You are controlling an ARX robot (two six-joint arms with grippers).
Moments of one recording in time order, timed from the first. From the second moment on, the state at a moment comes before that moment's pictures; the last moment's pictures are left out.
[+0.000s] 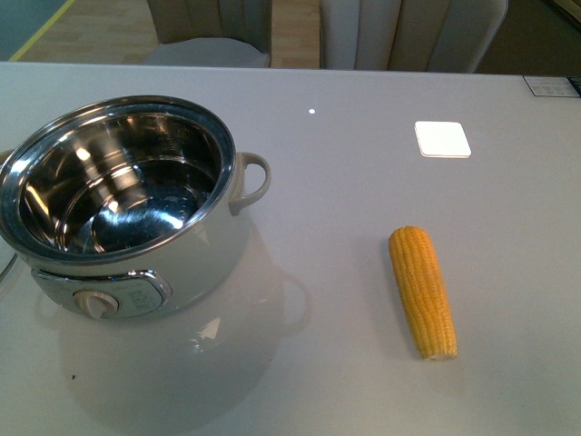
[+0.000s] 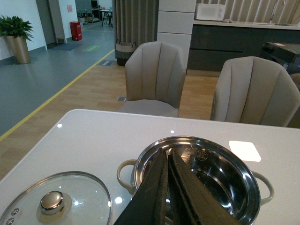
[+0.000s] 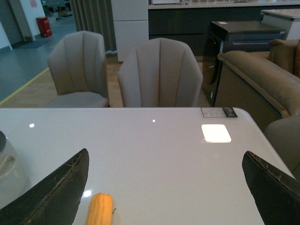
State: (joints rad) left arm 0.00 0.01 0.01 0.00 0.00 -0.01; right arm 0.00 0.00 0.02 0.00 0.00 0.00
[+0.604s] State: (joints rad) left arm 0.00 0.01 0.01 0.00 0.00 -0.01; right arm 0.00 0.00 0.02 0.00 0.00 0.00
